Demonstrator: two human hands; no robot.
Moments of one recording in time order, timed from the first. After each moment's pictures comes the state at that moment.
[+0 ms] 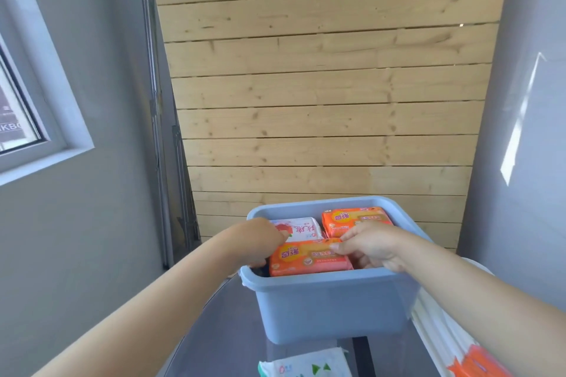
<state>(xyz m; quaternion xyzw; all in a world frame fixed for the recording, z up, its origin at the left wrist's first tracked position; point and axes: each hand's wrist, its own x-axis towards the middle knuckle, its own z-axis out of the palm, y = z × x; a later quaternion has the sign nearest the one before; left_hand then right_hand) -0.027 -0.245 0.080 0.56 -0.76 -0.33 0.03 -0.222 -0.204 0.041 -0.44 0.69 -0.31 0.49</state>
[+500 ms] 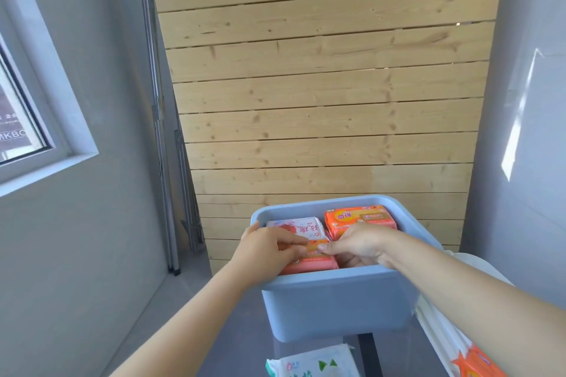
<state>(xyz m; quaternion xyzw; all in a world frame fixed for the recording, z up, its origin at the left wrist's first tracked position) -0.021 -0.256 0.035 0.44 -0.85 -0.21 0.17 -0.209 -0.214 0.037 -0.45 0.70 -0.27 0.48</state>
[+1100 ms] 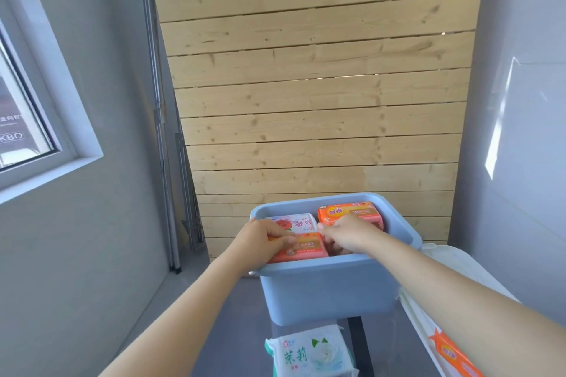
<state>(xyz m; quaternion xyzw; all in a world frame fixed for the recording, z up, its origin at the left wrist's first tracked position) -0.015 -0.255 0.039 0.44 -0.83 -0.28 0.19 -0.205 -0.204 0.040 -0.52 0.77 -0.22 0.27</state>
